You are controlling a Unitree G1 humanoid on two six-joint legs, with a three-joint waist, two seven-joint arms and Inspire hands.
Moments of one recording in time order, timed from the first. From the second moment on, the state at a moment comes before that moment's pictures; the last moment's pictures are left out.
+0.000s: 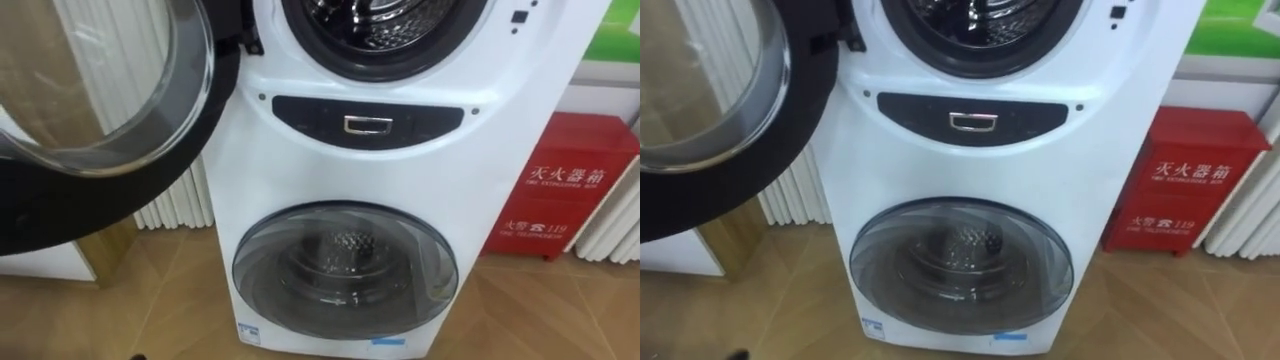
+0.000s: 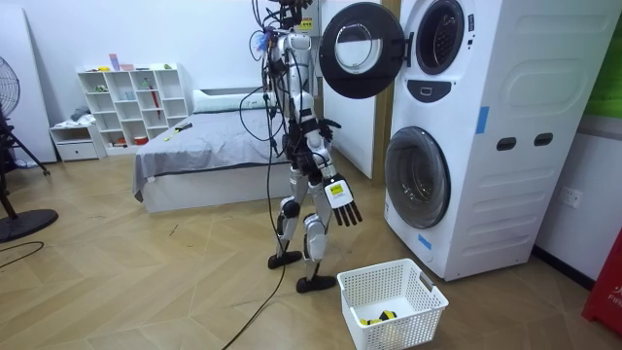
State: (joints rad) left arm 0.08 0.30 0.29 0.66 -0.73 -0.07 0.05; right arm 0.14 -0.24 -0.18 1.20 0.15 -0.07 -0.01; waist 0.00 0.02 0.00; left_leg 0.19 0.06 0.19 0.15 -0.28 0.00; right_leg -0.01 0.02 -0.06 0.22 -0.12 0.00
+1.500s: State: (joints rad) left arm 0.04 0.39 0.33 0.10 -0.46 0.05 0.19; right arm 0.14 -0.24 -0.21 1.20 0.04 -0.04 0.13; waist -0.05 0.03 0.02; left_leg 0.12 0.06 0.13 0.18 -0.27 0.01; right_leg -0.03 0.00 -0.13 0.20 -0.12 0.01
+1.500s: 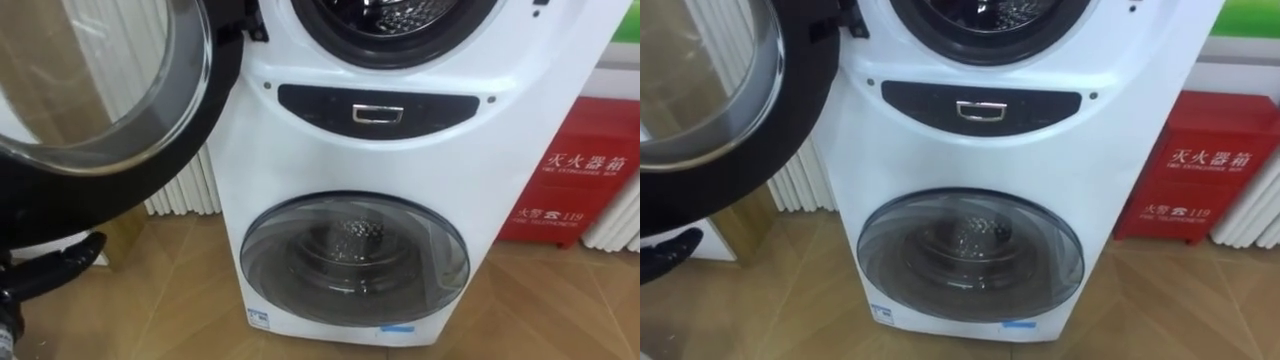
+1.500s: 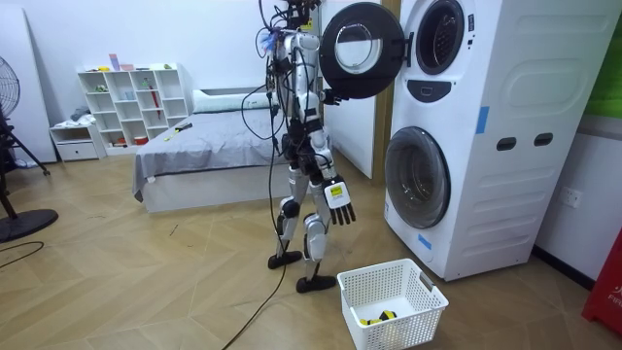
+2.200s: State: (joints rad) left arm 0.14 0.29 0.01 -0.02 -0.21 0.05 0.04; right arm 0.08 -0.27 -0.10 1.21 0.07 -0.05 0.16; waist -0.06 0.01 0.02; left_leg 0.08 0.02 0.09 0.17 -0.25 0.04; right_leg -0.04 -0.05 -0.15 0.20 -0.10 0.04
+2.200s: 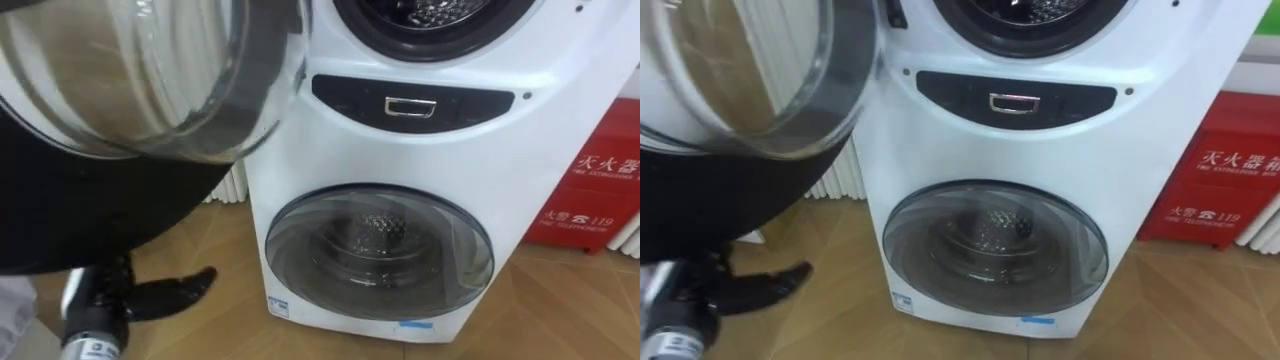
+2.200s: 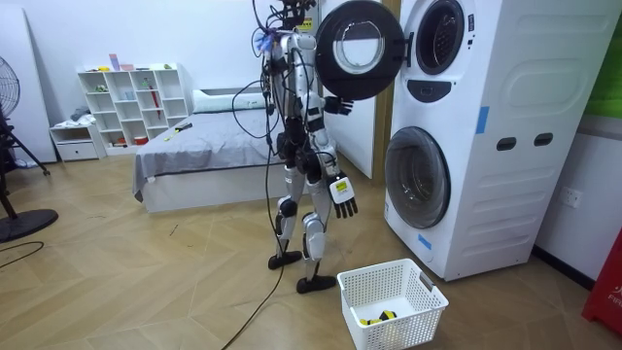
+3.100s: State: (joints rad) left arm 0.11 0.32 -0.21 -0.02 -0.13 0.04 -0.34; right arm 0.07 -0.26 0.00 1.18 0.09 -0.06 0.14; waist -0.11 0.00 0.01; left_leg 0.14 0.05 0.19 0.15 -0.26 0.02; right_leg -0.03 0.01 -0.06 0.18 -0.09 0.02
